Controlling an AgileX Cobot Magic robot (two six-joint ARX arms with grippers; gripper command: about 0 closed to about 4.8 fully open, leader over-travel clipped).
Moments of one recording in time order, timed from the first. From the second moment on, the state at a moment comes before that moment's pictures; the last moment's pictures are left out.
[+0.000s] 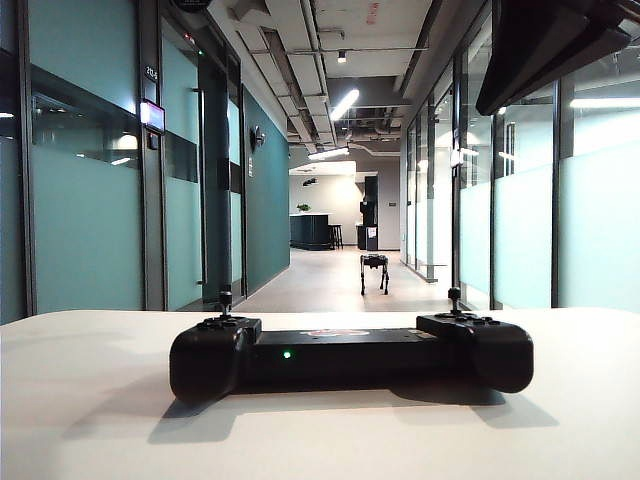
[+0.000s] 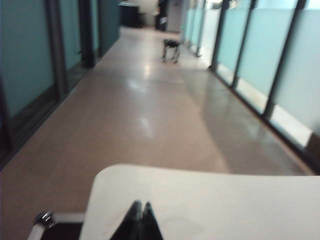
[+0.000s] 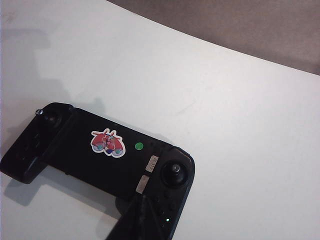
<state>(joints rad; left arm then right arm) 0.00 0.00 0.12 -0.06 0.12 -0.08 0.64 1.01 0.89 -0.57 0.11 0.14</state>
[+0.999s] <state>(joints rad) -0.06 0.00 0.00 0.06 0.02 -0.04 0.64 1.01 0.89 -0.57 0.11 0.14</state>
